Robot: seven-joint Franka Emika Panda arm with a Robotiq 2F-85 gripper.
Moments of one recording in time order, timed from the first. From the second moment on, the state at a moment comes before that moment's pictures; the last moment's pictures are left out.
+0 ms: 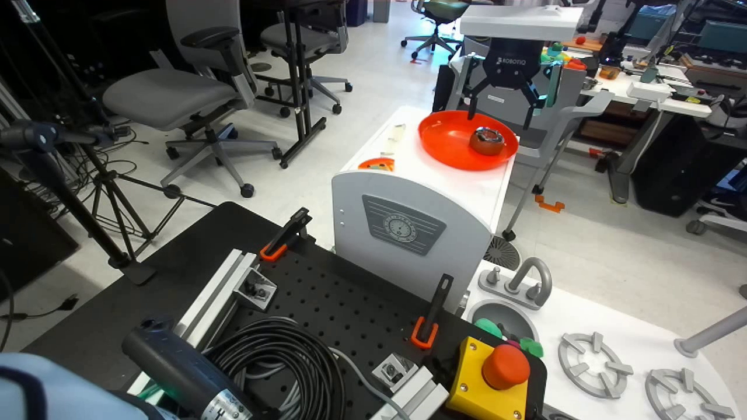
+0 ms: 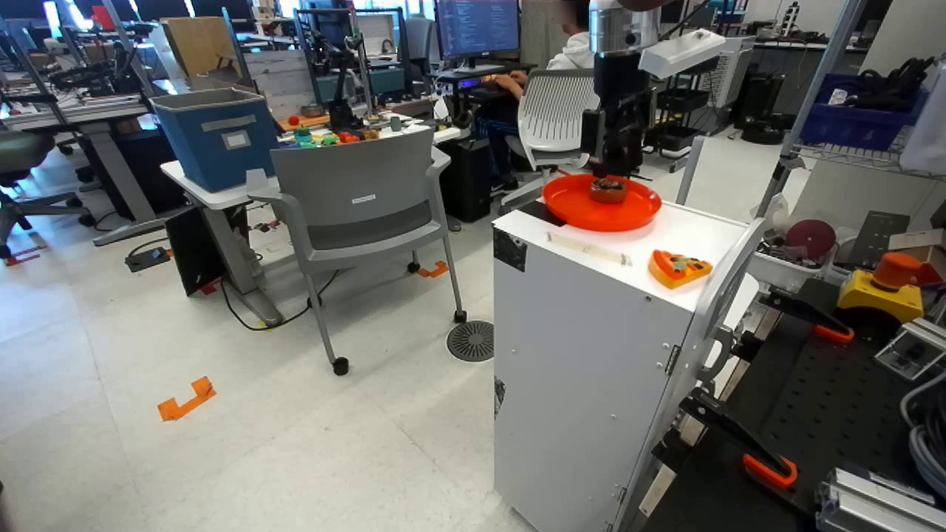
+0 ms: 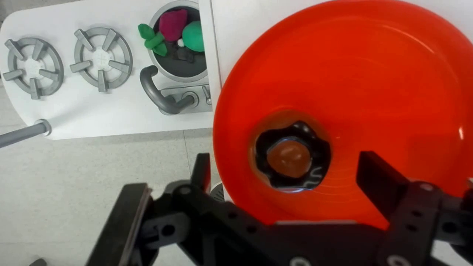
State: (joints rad) arm -0.03 0.46 -0.06 -1.84 -0.15 2.24 0.01
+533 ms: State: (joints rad) arm -0.03 0.46 -0.06 -1.84 -0.13 2.19 -0.04
